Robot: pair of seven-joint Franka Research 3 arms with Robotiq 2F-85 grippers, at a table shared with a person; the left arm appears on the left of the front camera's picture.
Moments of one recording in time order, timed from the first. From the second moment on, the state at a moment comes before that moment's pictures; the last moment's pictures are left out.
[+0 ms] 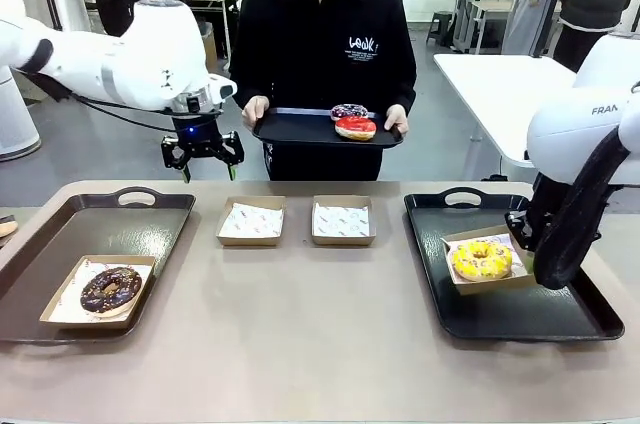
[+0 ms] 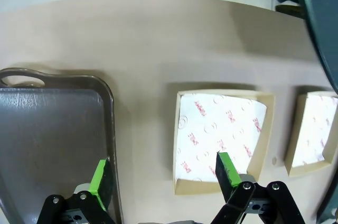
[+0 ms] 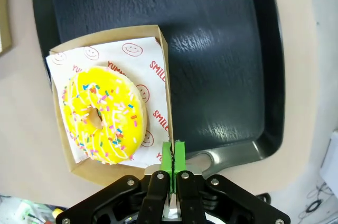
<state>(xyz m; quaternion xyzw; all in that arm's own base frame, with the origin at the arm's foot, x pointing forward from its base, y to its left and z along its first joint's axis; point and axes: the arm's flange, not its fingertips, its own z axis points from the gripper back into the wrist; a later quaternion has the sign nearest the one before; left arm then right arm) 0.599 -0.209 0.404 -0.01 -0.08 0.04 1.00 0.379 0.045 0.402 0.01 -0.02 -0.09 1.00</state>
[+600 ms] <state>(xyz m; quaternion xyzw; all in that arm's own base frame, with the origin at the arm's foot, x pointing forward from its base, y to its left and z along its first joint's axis) 0.616 -0.219 0.372 0.02 -0.06 0.04 1.00 0.388 0.056 0.379 0.01 -0.01 -0.08 1.00</state>
